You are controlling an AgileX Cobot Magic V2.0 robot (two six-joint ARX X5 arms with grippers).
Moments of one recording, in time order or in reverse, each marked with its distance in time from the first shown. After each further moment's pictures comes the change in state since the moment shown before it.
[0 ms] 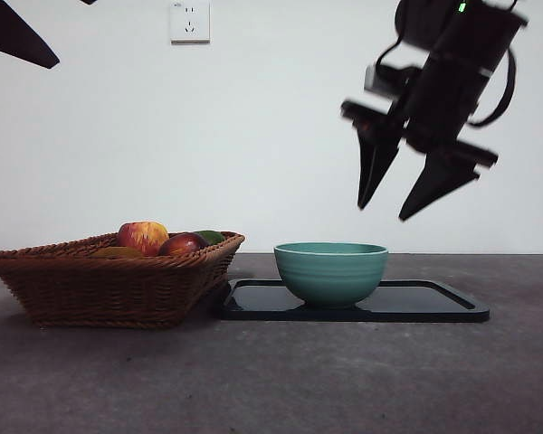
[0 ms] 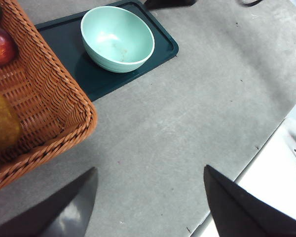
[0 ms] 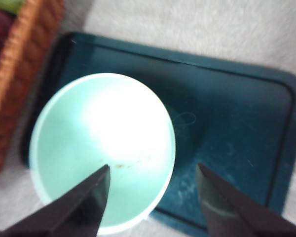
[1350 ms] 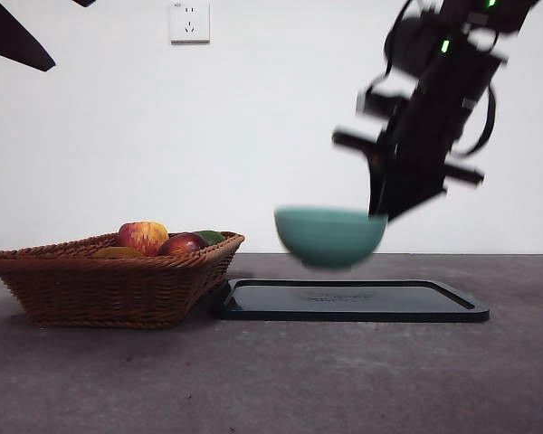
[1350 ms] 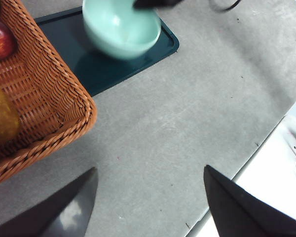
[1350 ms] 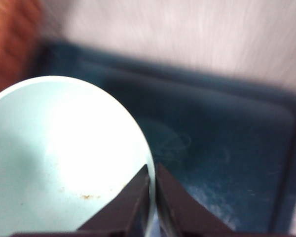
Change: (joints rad) left arm 0.000 0.000 0.000 -0.016 0.000 0.000; right arm 0.000 0.026 0.000 0.084 0.023 -0.003
